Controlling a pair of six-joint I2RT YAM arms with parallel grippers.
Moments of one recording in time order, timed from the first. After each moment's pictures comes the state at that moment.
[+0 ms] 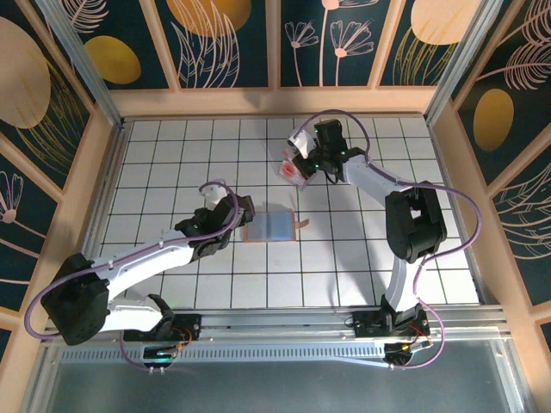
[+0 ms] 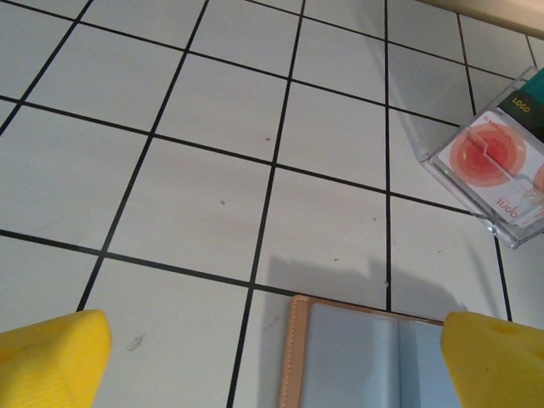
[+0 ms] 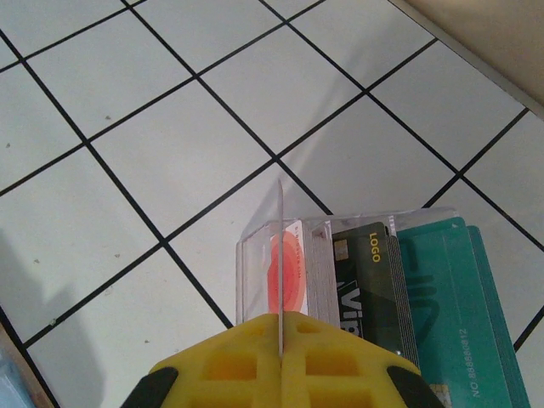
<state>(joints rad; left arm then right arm) -0.81 1.28 0.75 -0.26 -0.61 -0.85 0.43 1.88 1.39 -0.26 -0.29 -0.40</state>
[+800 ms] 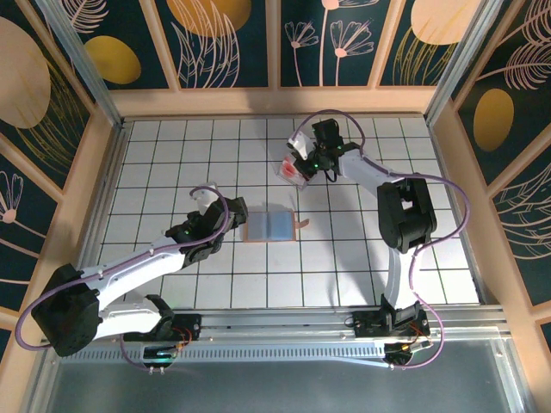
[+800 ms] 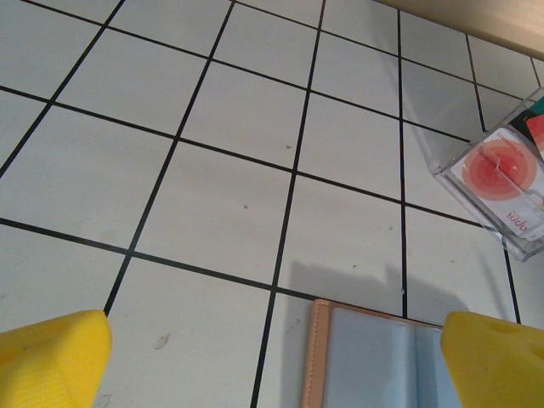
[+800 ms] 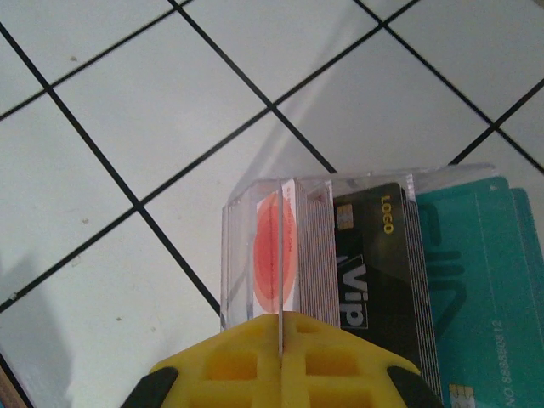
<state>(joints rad) -0.78 1.20 0.68 -0.24 -0.61 -0.85 0.41 1.99 1.49 -0.38 -0.29 -0.43</state>
